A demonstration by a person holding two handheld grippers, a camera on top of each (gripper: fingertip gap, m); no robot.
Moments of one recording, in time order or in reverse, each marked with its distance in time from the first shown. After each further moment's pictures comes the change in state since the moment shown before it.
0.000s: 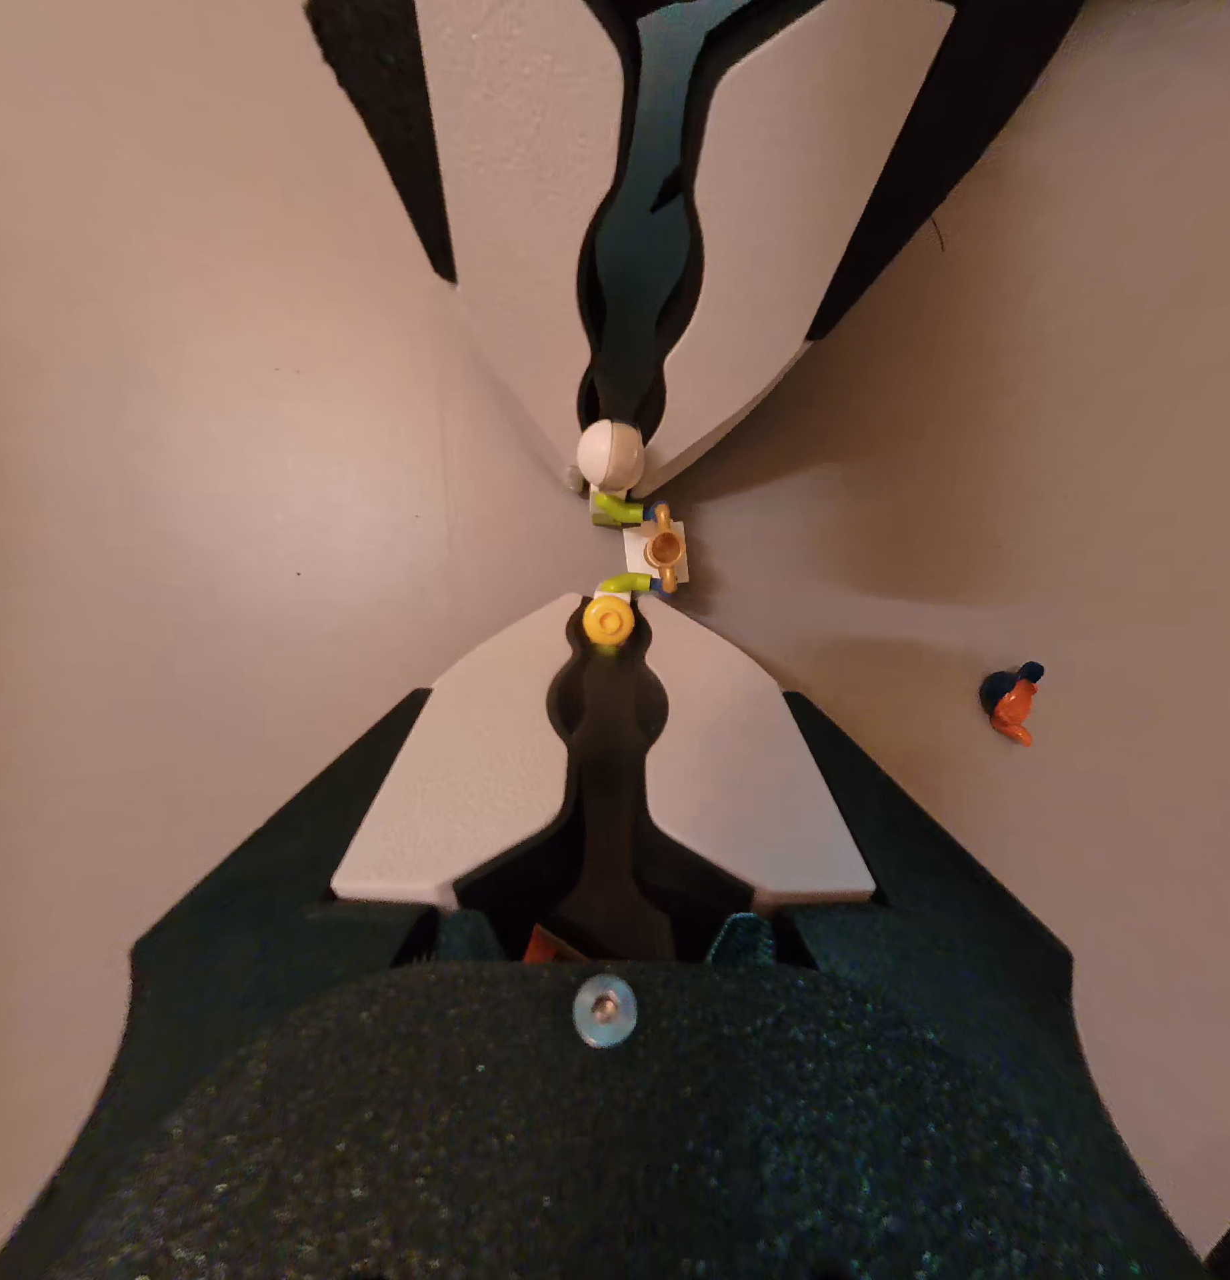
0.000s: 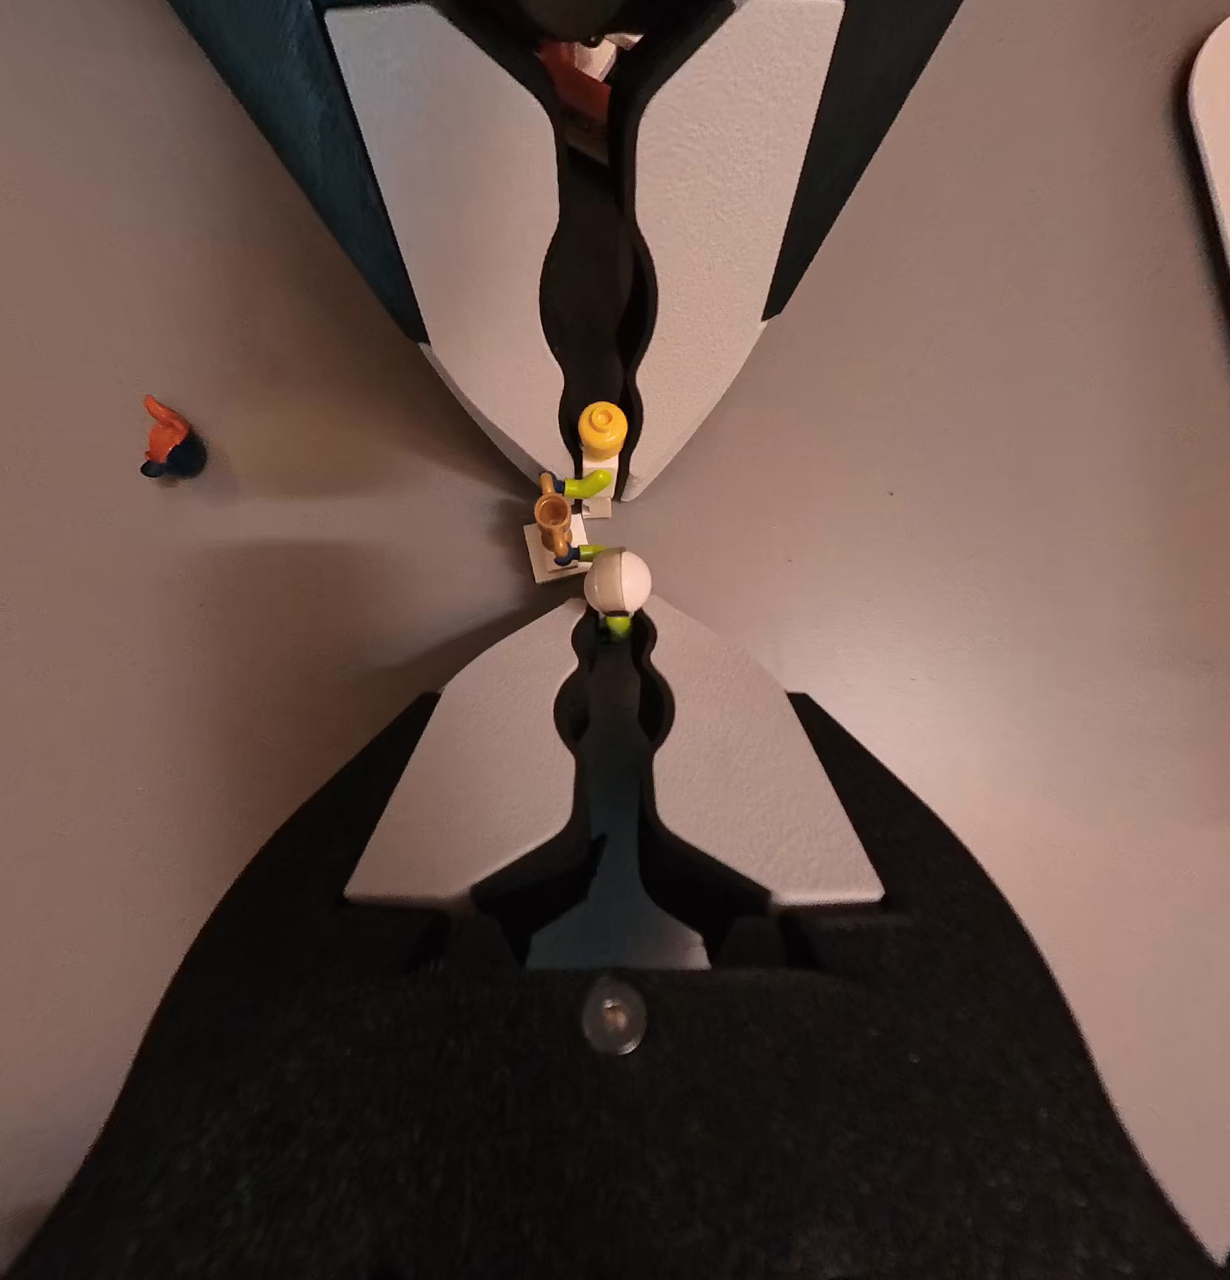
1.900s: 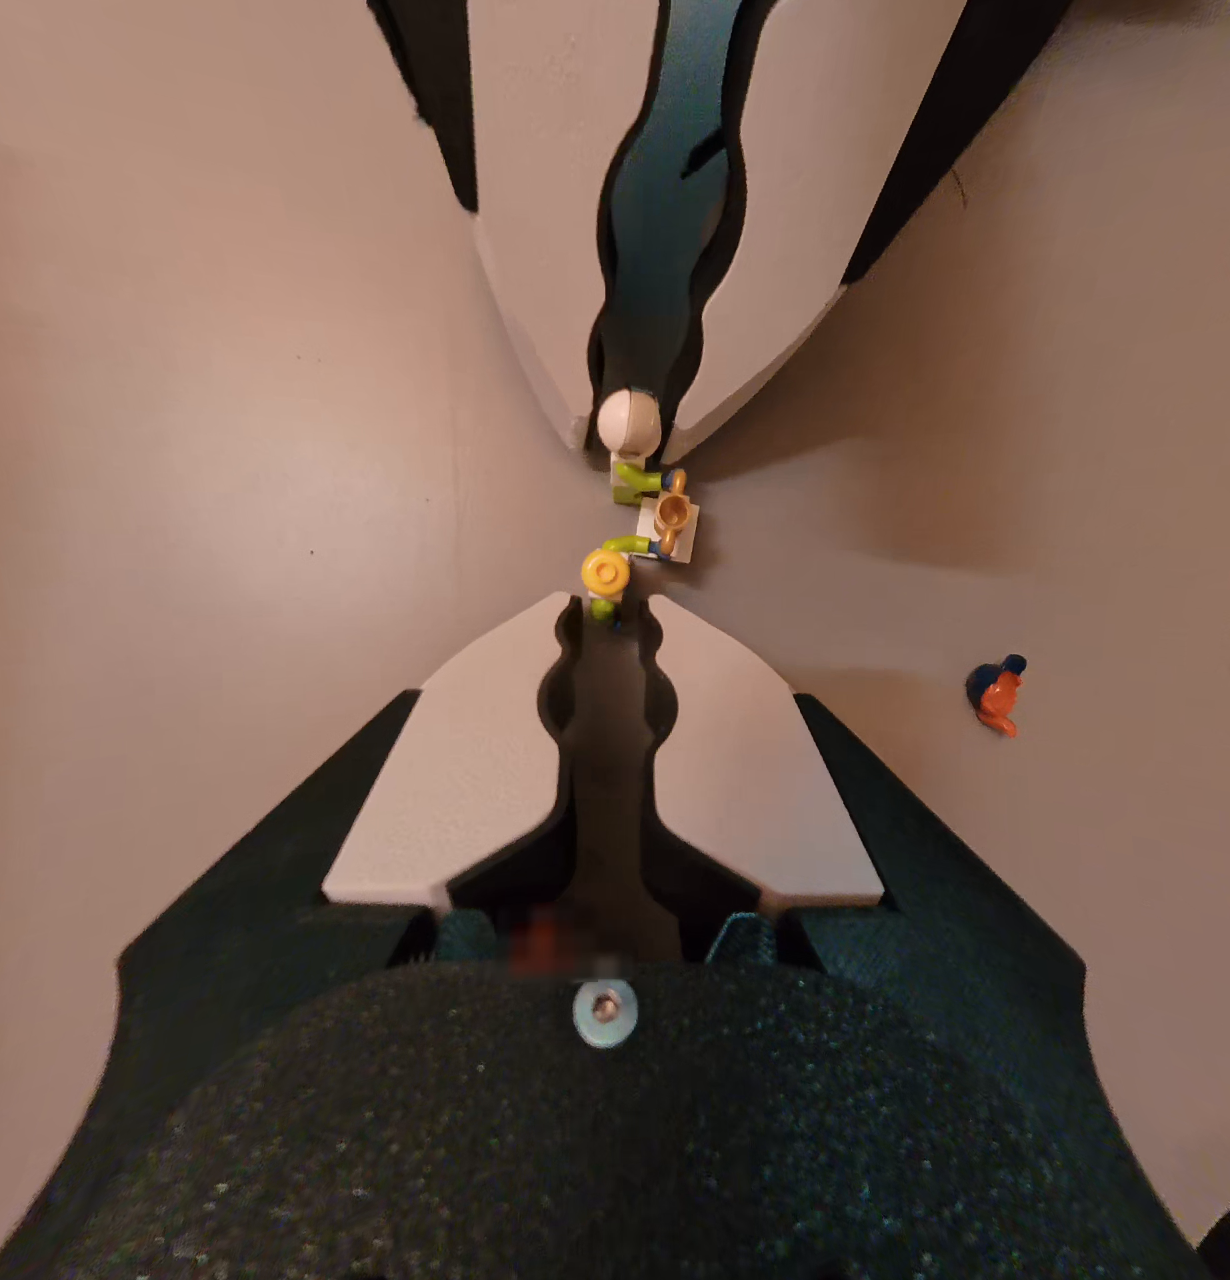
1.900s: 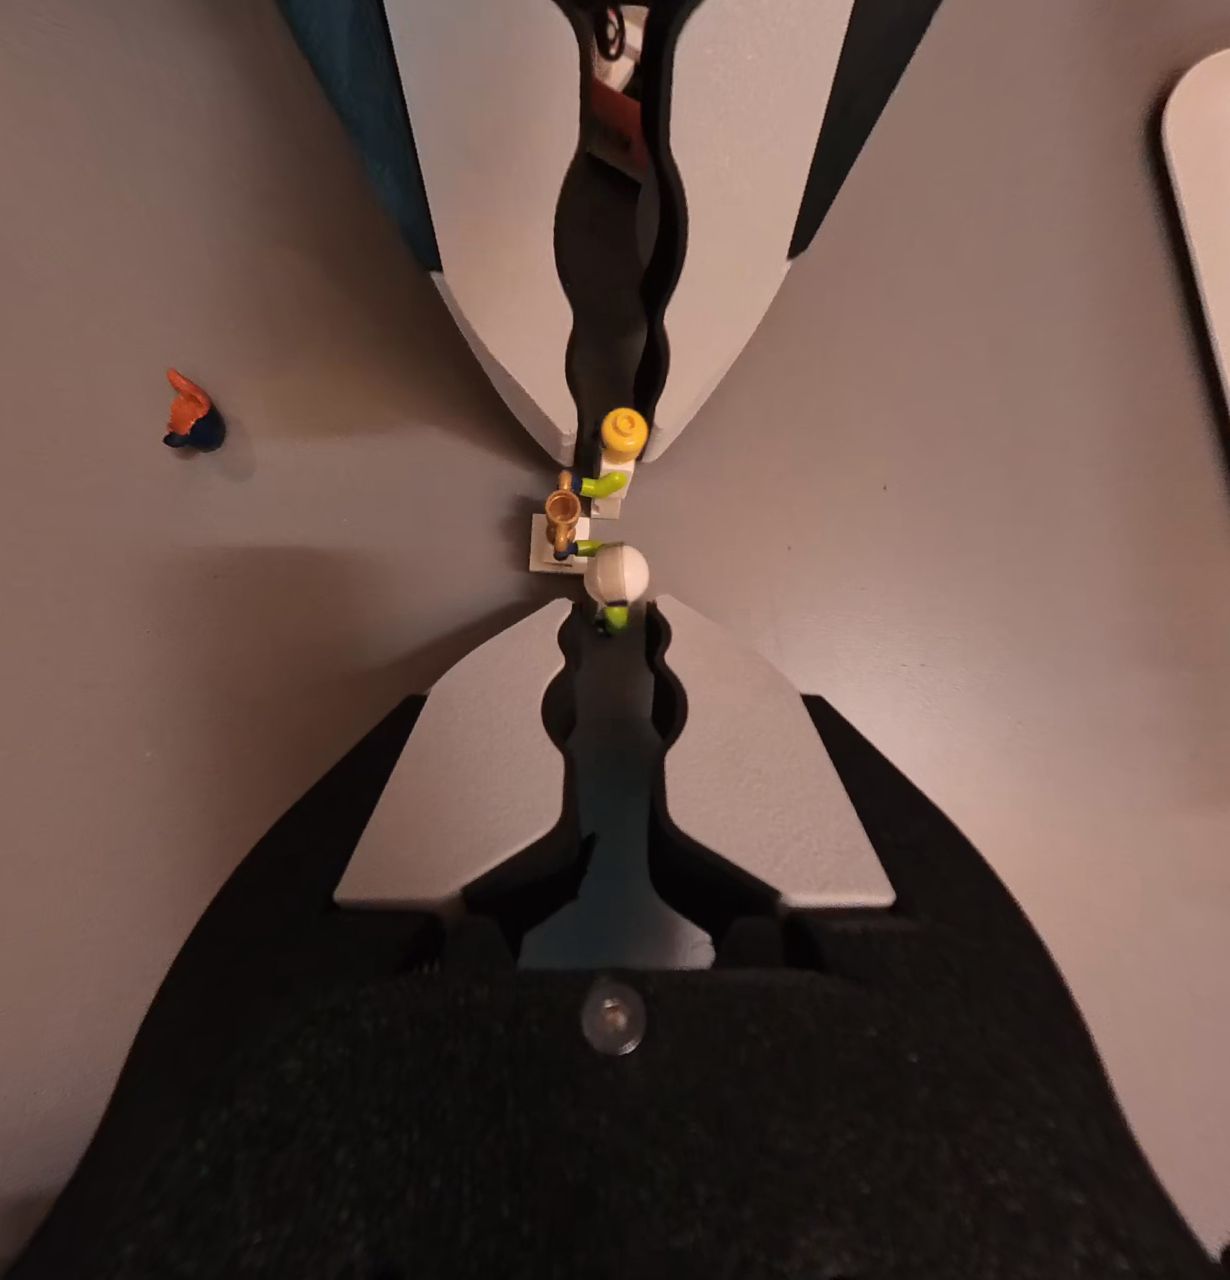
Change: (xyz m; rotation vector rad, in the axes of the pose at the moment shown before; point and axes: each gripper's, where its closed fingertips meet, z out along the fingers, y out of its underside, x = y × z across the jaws) left arm 0.000 0.001 -0.007 0.032 -0.006 -0.025; right arm -0.001 0.002 -0.008 0.021 0.004 -0.033
